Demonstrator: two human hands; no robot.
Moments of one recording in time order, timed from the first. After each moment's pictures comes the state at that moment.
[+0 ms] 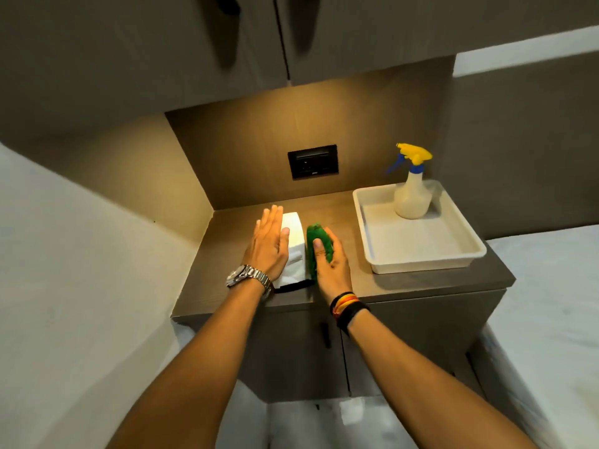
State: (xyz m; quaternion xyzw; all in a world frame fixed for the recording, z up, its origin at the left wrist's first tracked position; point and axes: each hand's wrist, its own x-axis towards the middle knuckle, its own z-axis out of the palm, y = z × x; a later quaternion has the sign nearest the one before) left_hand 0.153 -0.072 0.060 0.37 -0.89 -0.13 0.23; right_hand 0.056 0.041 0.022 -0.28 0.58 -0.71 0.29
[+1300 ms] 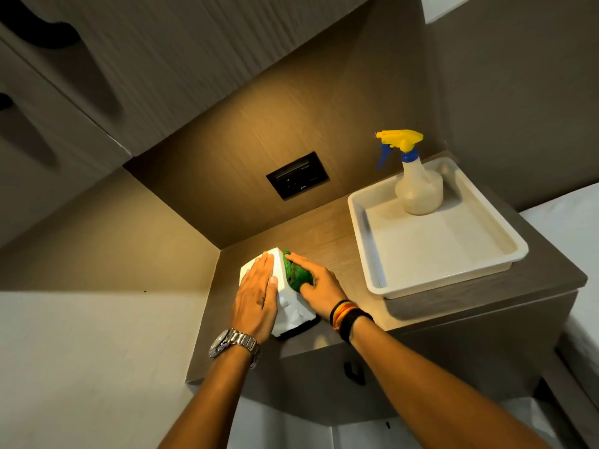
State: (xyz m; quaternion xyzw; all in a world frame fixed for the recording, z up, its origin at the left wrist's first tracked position) left_hand 0.138 -0.074 0.046 0.39 -0.89 -0.11 0.19; right_hand -0.005 -0.015 -0.007 -0.38 0.54 -0.63 0.41
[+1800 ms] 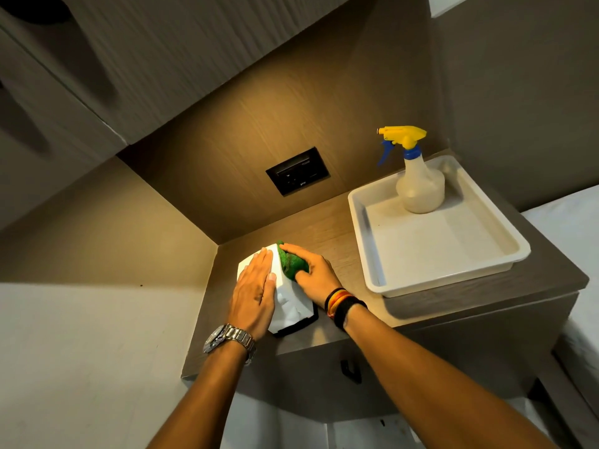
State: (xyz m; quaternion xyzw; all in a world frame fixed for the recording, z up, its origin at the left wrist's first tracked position) left_hand 0.138 -0.072 0.048 0.40 -0.89 -0.12 0.17; right_hand -0.012 -0.030 -0.001 -0.40 0.52 -0.64 0.40
